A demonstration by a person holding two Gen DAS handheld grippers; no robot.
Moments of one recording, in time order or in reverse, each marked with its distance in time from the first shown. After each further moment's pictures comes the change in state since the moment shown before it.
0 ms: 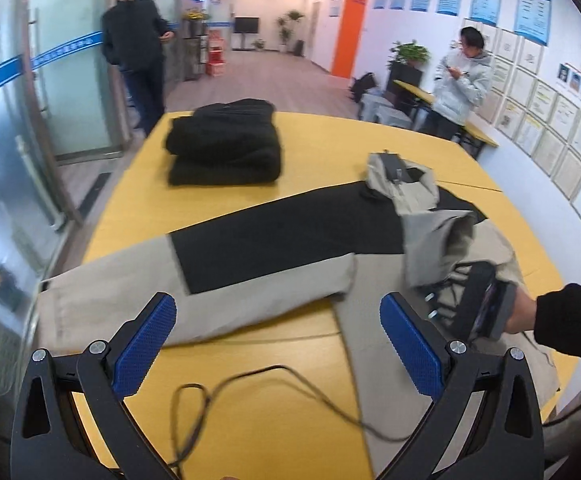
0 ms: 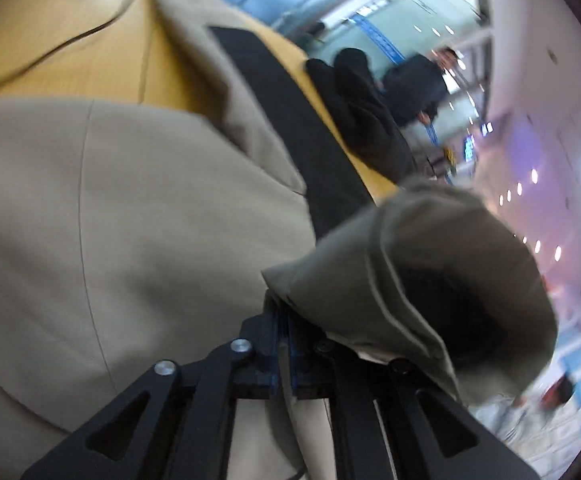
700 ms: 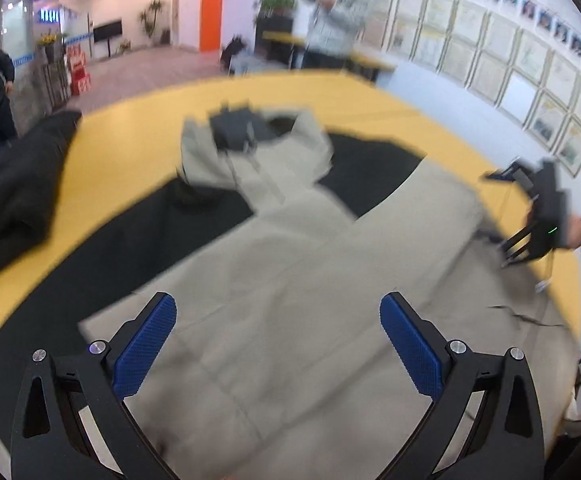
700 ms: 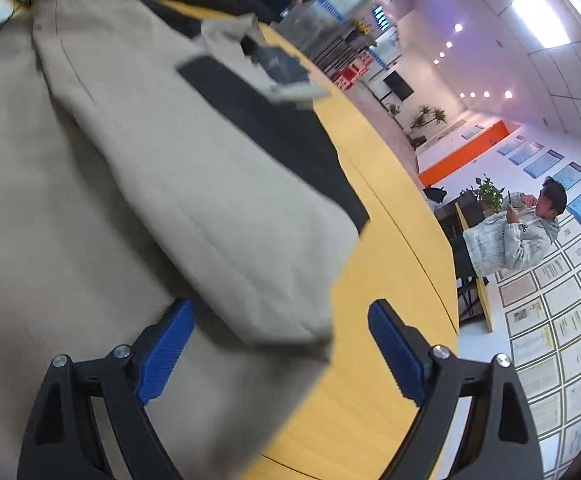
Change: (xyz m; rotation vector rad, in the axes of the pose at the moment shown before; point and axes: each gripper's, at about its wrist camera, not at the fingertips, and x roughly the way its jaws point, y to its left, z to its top) left arm 0.268 -0.209 0.025 0.333 0.172 -0.284; right arm -0.080 -0.130 -0.358 0.454 0.327 -0.103
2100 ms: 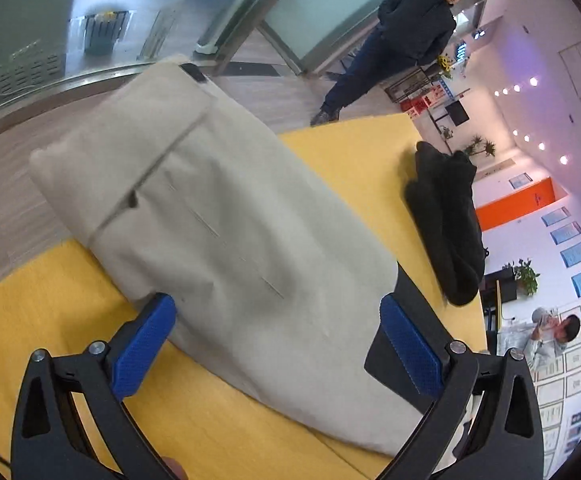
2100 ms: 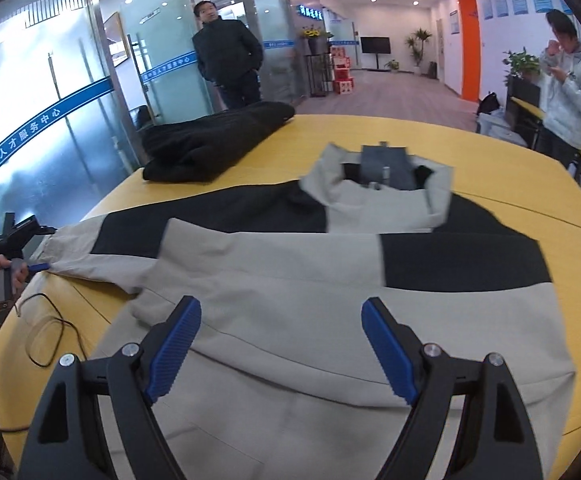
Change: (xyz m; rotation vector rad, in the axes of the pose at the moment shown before) left arm -0.219 0.338 -0.299 -1.387 -0.317 0.301; right arm -0.086 0.084 0.232 0.667 -0.215 0.529
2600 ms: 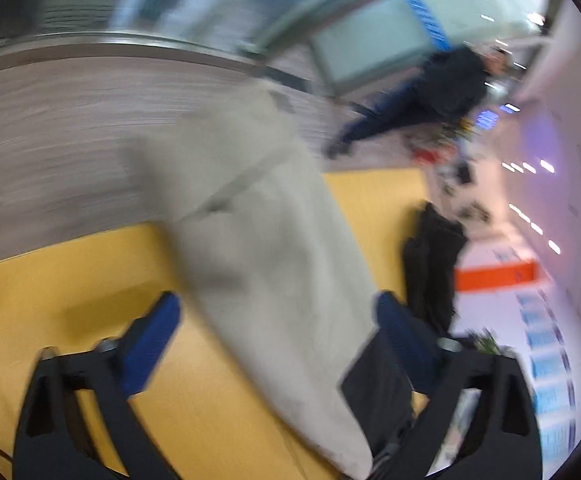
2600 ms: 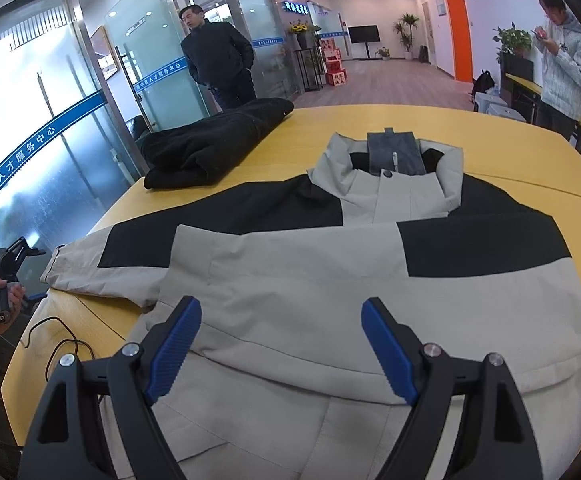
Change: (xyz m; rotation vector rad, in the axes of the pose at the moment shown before) left arm -0.039 0.054 0.002 -0.339 -0.056 0.000; right arm 0.004 -0.006 -0.011 0.094 0.012 0.022
